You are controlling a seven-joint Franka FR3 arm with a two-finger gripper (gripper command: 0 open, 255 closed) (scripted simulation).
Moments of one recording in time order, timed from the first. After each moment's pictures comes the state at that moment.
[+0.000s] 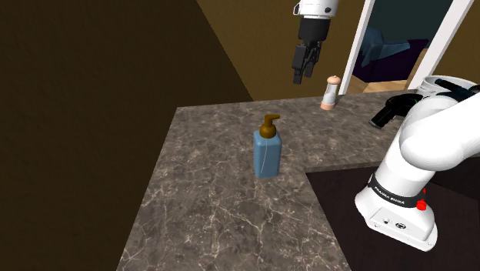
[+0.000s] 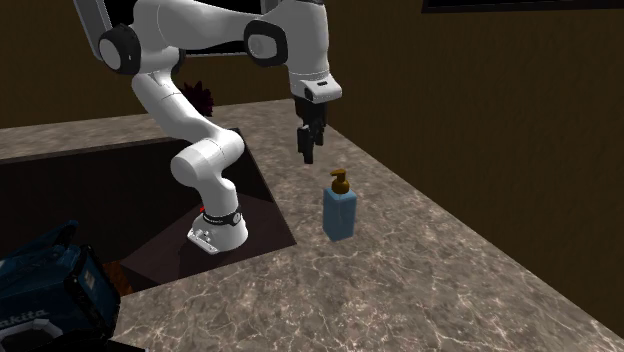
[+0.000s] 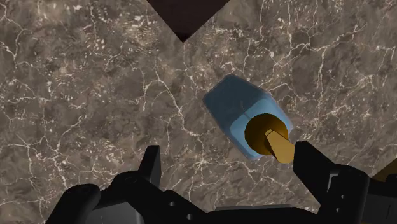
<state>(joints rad) 0.01 -0.74 0.01 -2.44 0.12 1.72 -0.11</state>
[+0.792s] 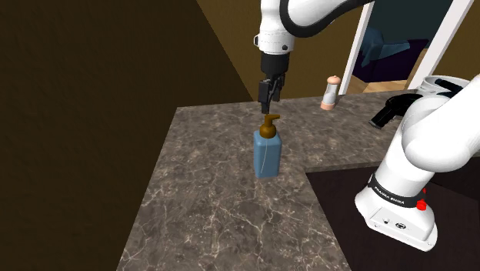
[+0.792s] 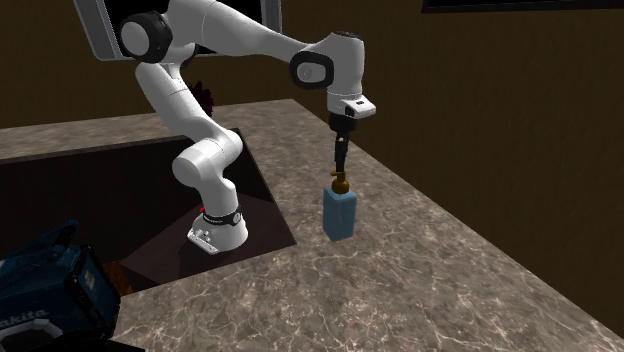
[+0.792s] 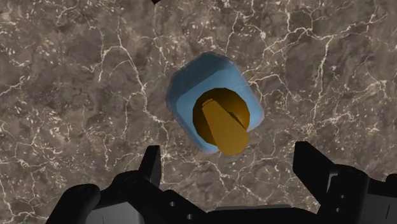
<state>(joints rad) 0.10 -0.52 0.20 -2.44 0.14 1.94 -0.02</state>
